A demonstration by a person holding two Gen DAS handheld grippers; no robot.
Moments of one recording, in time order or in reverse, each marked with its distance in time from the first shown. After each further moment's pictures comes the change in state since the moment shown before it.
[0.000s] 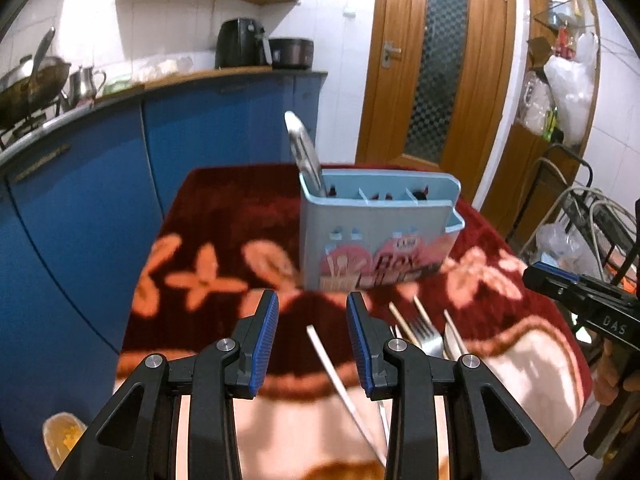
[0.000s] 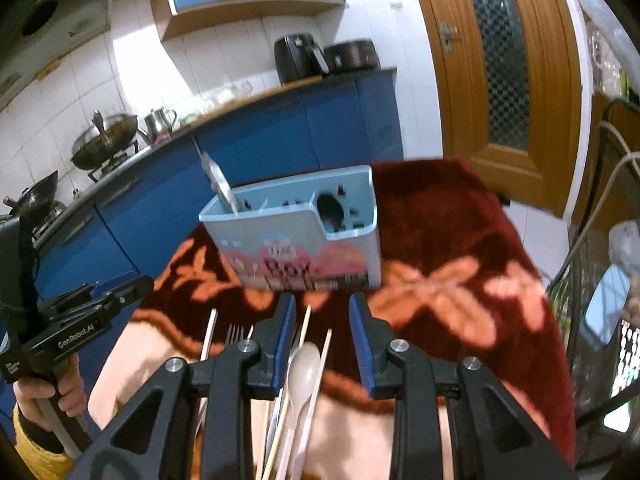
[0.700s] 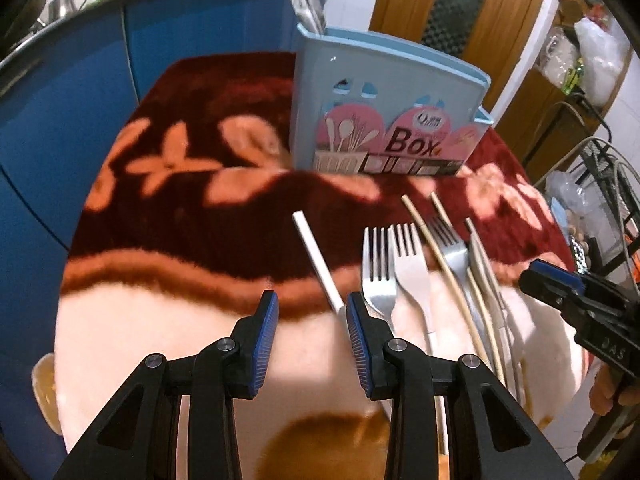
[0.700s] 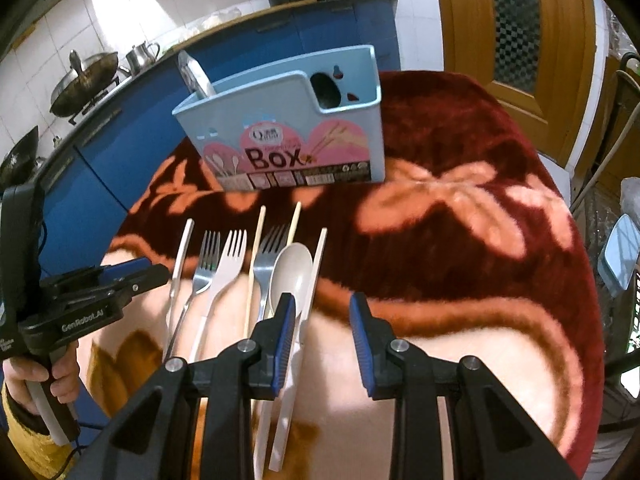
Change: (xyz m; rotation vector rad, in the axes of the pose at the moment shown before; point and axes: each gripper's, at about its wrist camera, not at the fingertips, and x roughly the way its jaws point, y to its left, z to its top) left arm 0.060 0.002 -0.042 -0.060 0.329 -0.030; right arm 0.037 0.003 -0.039 -0.002 0.267 -0.031
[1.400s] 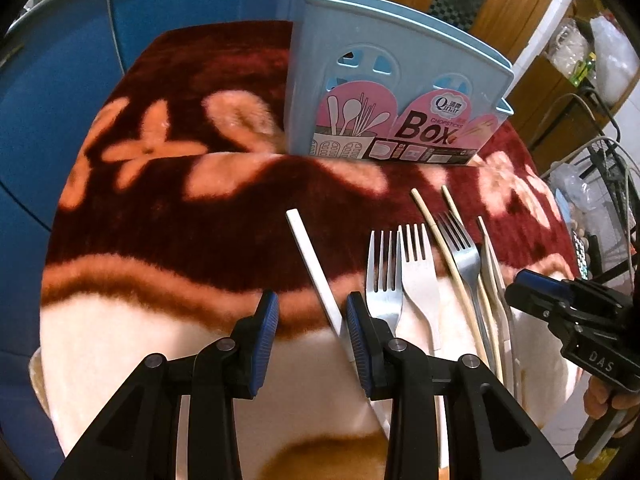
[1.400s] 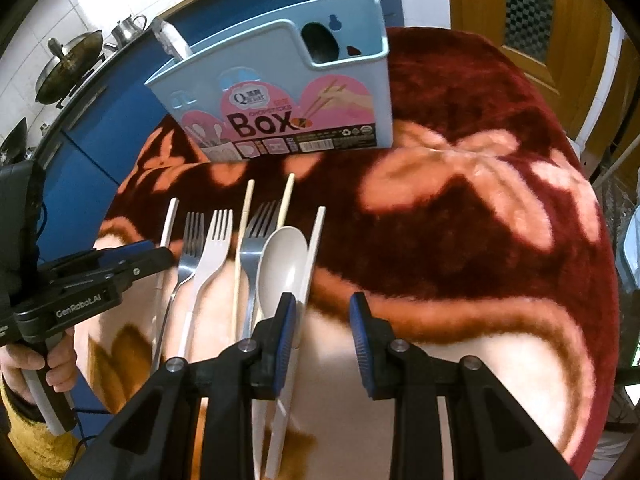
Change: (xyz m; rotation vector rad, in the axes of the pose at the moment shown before) left arm 0.022 0.001 0.015 -0.010 0.108 -0.029; right arm 0.026 -0.005 0.012 0.015 0.162 0.025
